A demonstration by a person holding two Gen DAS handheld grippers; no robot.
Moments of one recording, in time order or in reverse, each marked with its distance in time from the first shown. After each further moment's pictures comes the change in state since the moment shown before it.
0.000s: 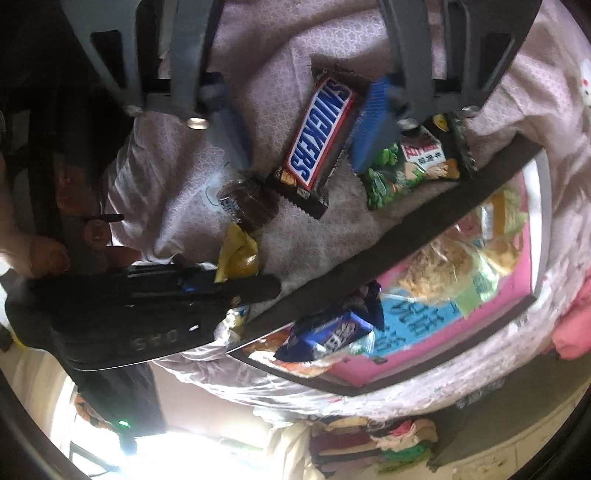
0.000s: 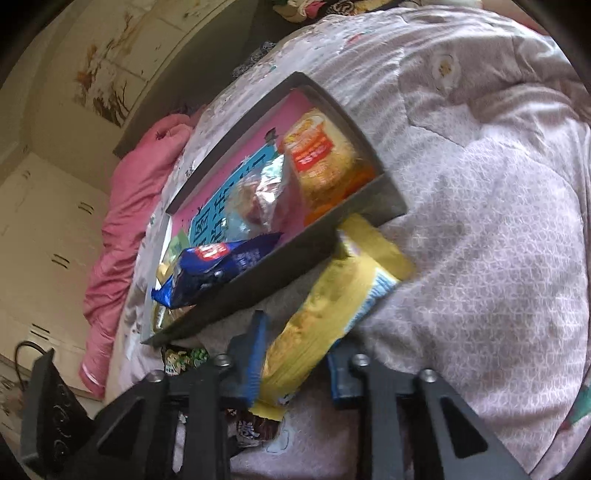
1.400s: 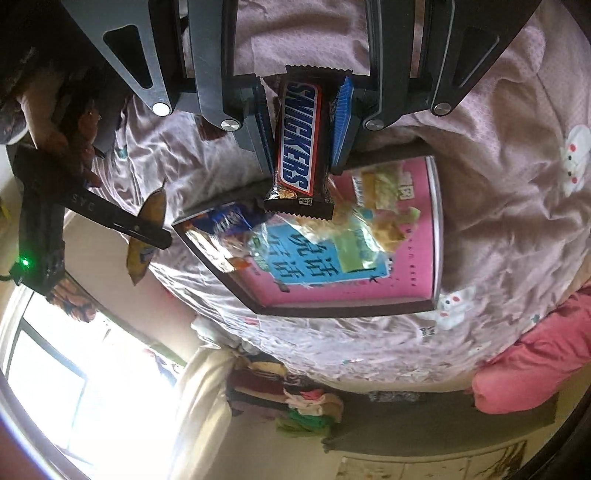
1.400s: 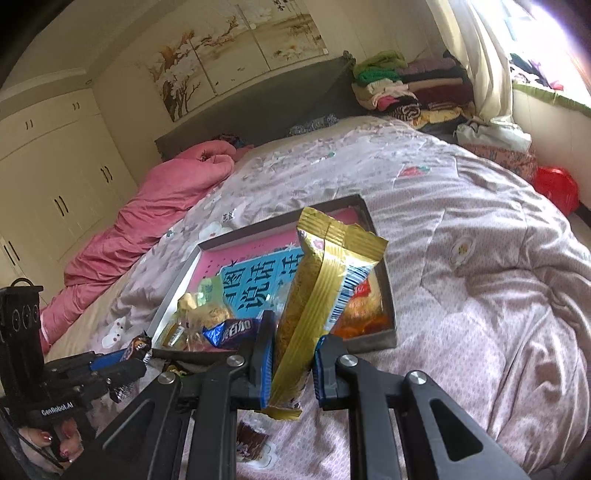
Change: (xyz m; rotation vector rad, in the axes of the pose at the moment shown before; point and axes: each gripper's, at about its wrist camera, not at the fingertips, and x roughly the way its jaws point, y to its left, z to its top) left arm -0.075 0.068 0.002 -0.366 -0.246 0.031; right arm -0.066 0.061 0.001 -0.432 -0.291 -0.105
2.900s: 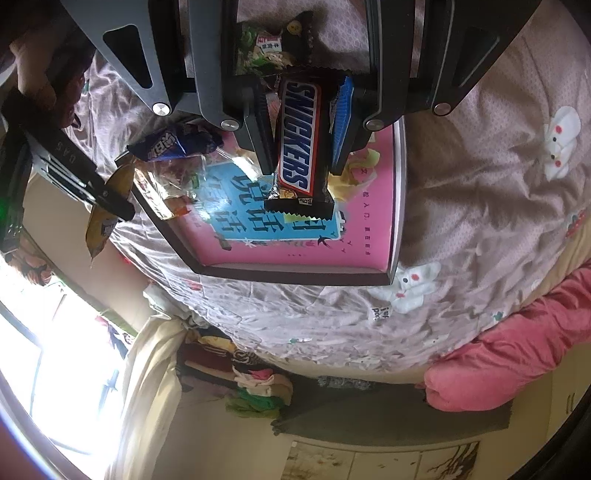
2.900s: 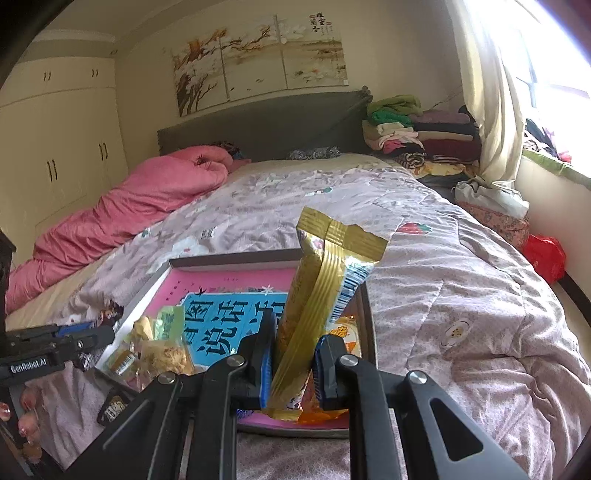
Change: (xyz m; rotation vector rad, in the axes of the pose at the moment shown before) left arm 0.028 0.024 0.034 -0.104 -0.081 0.158; right arm 0.039 0.012 0.029 -0.203 -0.088 -0.116
